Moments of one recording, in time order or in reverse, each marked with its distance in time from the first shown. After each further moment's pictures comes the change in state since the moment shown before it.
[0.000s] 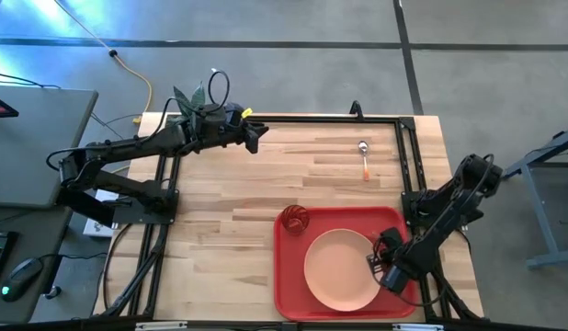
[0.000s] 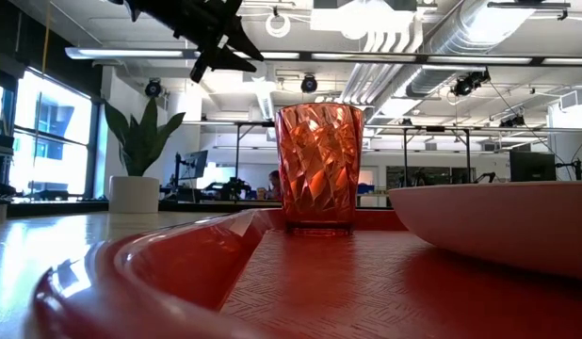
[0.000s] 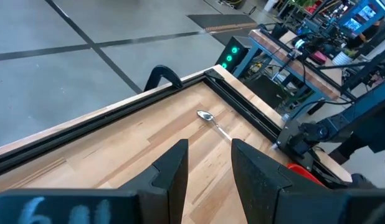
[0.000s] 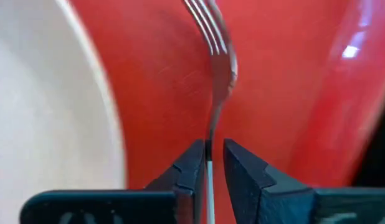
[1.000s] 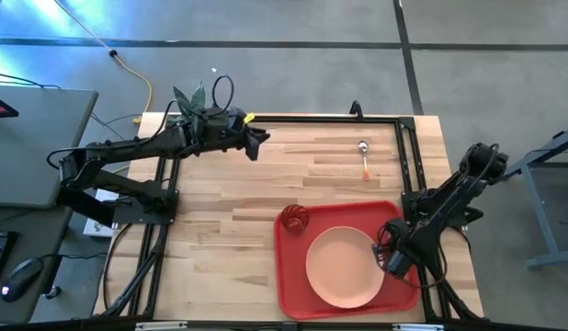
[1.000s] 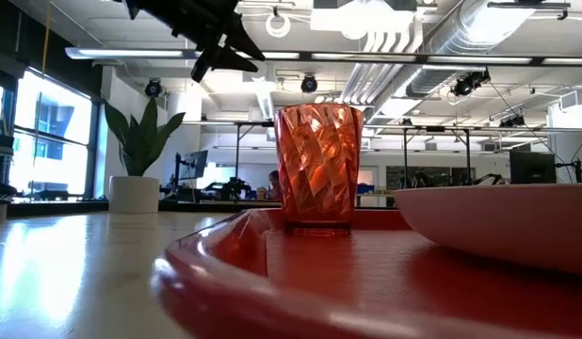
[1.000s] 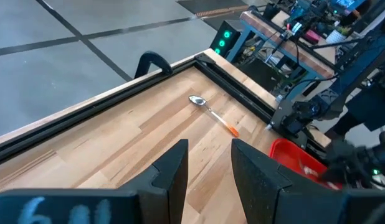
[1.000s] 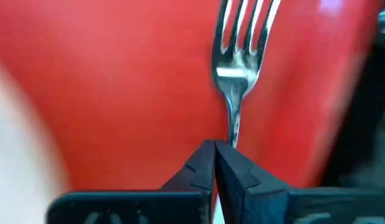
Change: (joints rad) left arm -0.033 0.000 0.000 -0.035 0.024 0.036; right arm -0.040 -0.142 -0.154 0.022 -0.075 -0.003
